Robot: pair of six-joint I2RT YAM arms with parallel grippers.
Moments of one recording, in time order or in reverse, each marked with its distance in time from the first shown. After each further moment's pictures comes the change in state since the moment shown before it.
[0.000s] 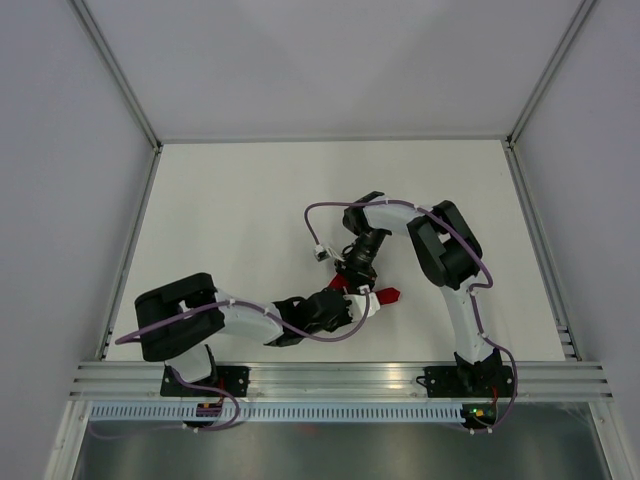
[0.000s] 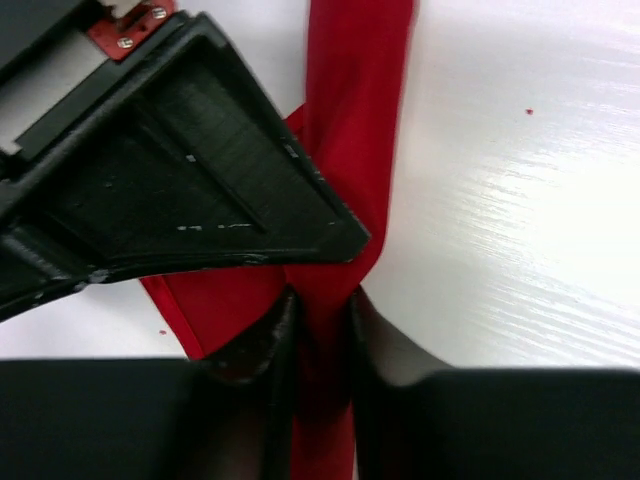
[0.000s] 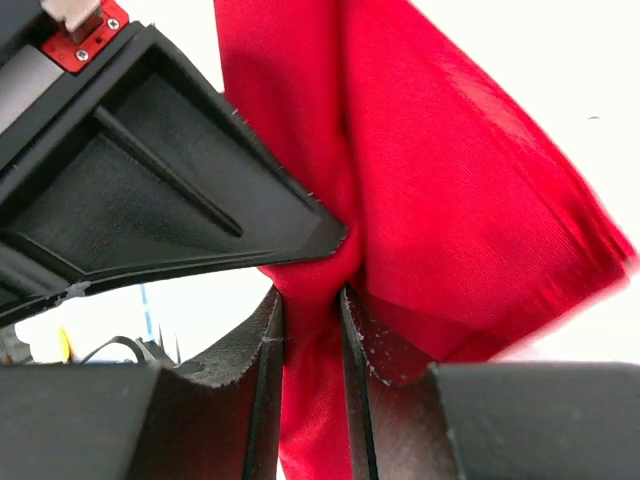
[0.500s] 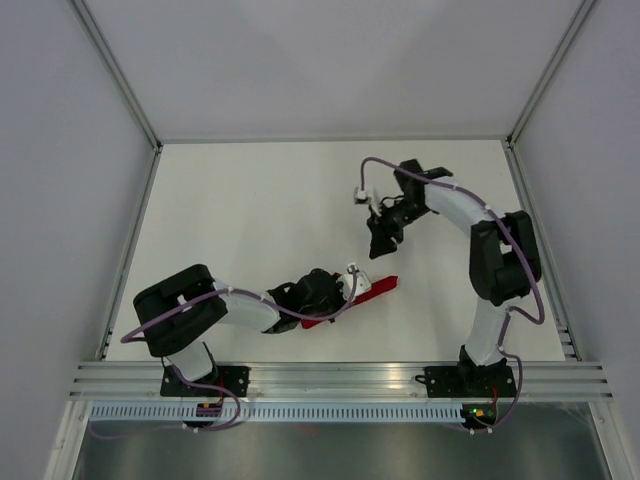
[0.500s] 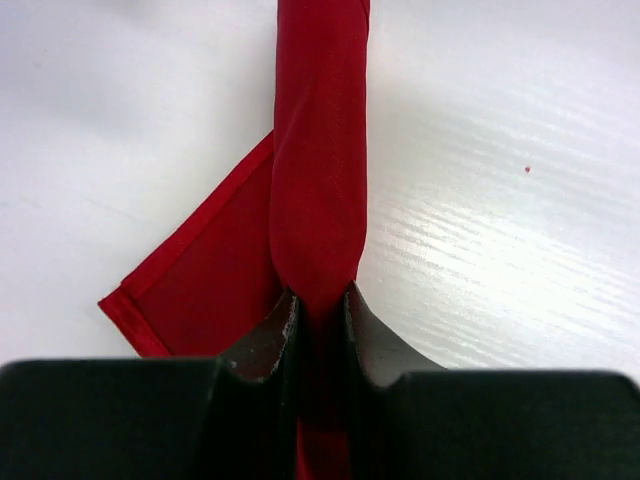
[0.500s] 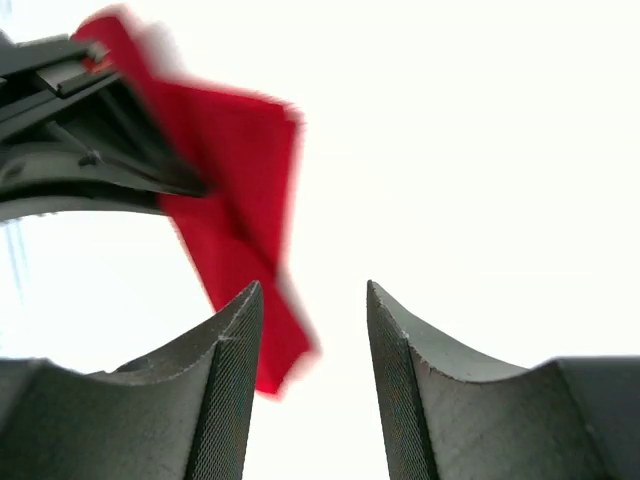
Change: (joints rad) left arm 0.130 0.016 -0.011 0.080 0.217 -0.127; right arm -0.240 -0.288 -0.100 0.288 -0.032 0.134
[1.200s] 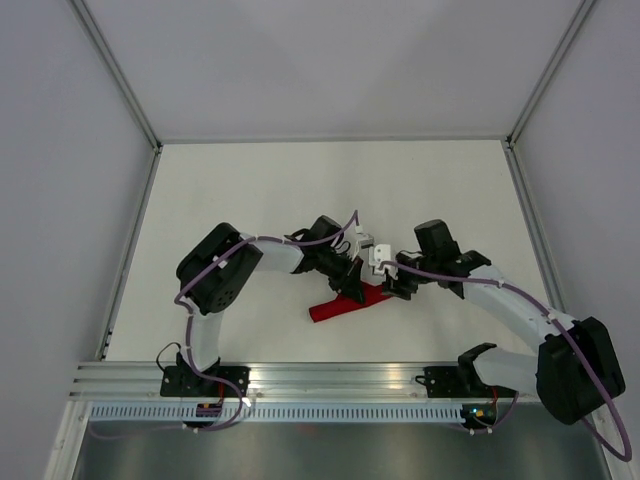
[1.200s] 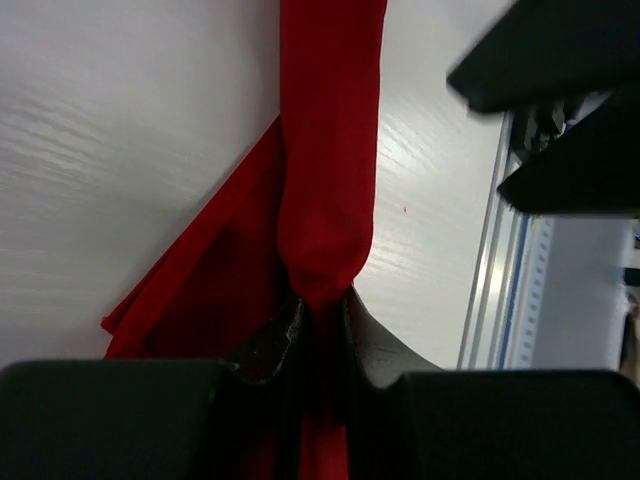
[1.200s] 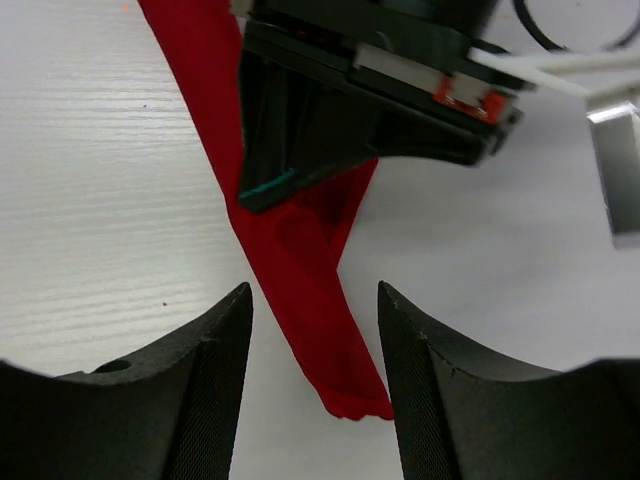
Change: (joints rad) left arm 0.319 0.348 0.481 -0.486 0.852 -0.260; right arm 0.070 -0.763 -0.769 0.573 0.164 -0.018
